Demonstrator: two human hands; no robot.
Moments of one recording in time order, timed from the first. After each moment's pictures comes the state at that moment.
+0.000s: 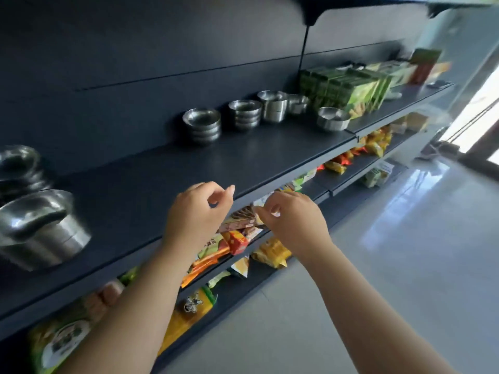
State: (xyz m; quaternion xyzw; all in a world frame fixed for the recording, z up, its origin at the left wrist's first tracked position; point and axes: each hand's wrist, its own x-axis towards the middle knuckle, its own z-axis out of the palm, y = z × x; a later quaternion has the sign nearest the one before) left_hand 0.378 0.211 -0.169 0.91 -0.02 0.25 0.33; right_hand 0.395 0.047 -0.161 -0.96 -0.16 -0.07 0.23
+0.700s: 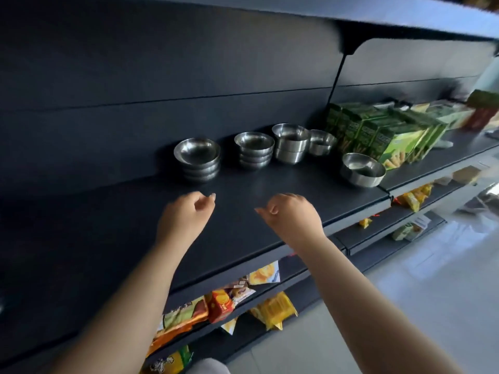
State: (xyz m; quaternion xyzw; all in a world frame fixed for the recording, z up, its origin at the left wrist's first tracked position) left_hand 0.585 0.214 -0.205 0.89 0.20 0.18 0.36; right_hand 0.634 0.032 -0.173 -0.96 -0.21 -0.02 0.18
